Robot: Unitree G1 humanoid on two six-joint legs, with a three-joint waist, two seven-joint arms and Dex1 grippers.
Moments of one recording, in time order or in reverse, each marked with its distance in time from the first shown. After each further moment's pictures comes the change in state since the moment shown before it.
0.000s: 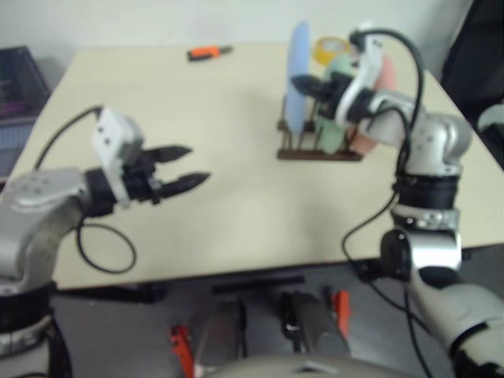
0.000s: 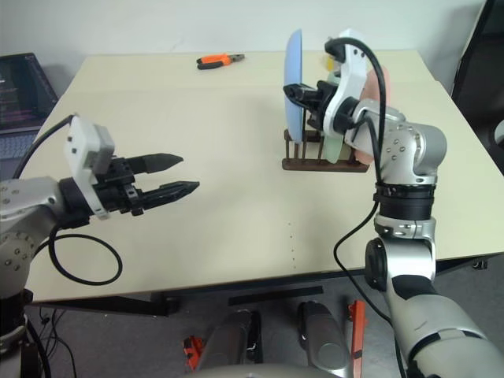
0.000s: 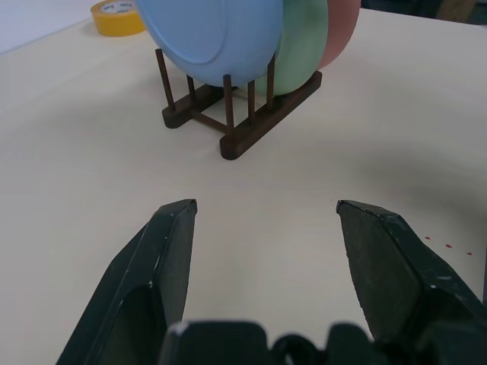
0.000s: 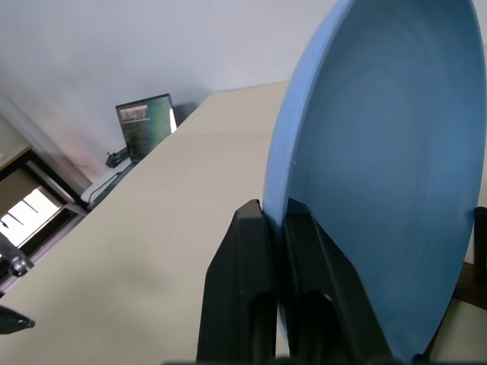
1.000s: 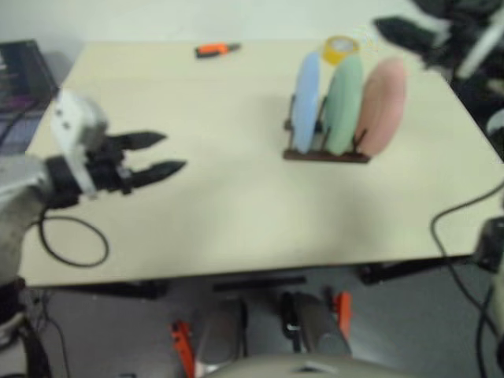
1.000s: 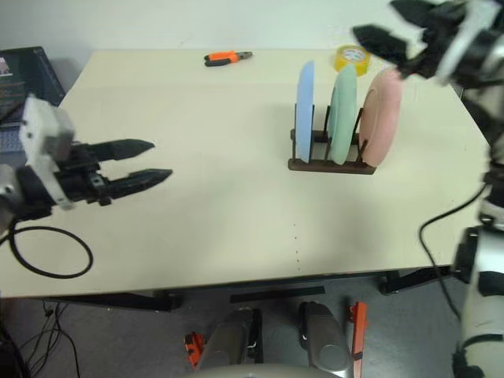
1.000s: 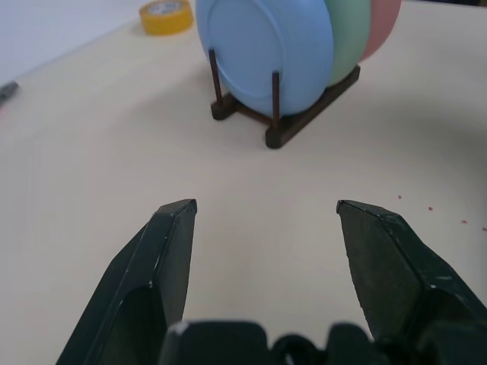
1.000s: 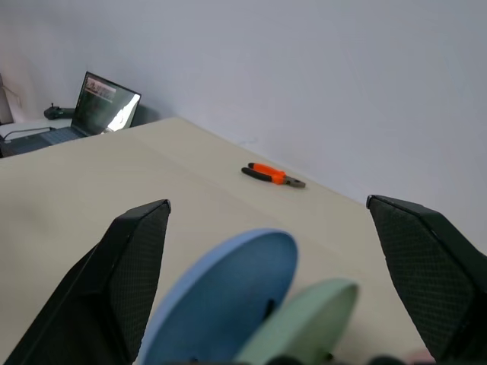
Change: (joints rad) left arm -0.017 0.122 0.132 0.063 -0.038 -0.013 -0.099; right arm -0.013 -0.670 0.034 -0.014 -0.069 -0.255 0.575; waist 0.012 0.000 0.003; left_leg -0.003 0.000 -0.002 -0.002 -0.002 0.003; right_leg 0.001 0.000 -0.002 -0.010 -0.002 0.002
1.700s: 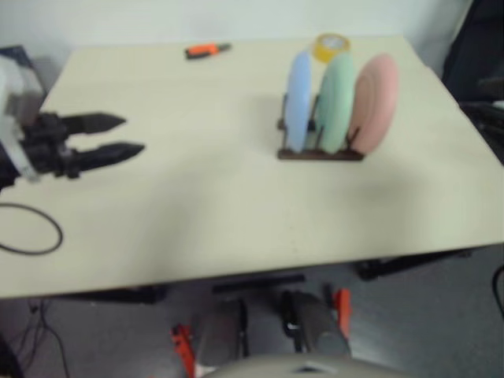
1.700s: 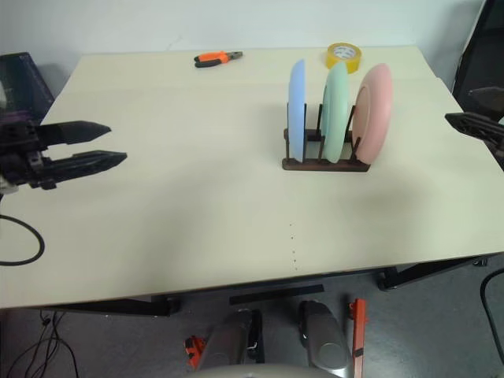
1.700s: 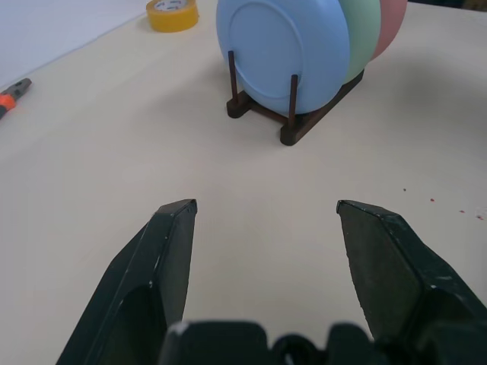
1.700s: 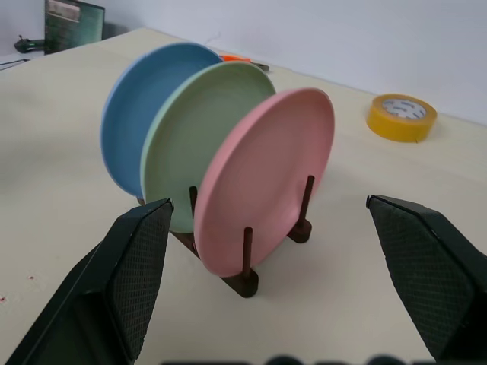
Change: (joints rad) left arm -0.030 0.156 0.041 0.252 0.020 -0.045 -0.207; right arm 0.318 -0.187 -0.100 0.315 -0.033 -0.274 0.380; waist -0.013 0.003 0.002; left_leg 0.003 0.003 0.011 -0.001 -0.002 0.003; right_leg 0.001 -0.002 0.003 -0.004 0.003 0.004
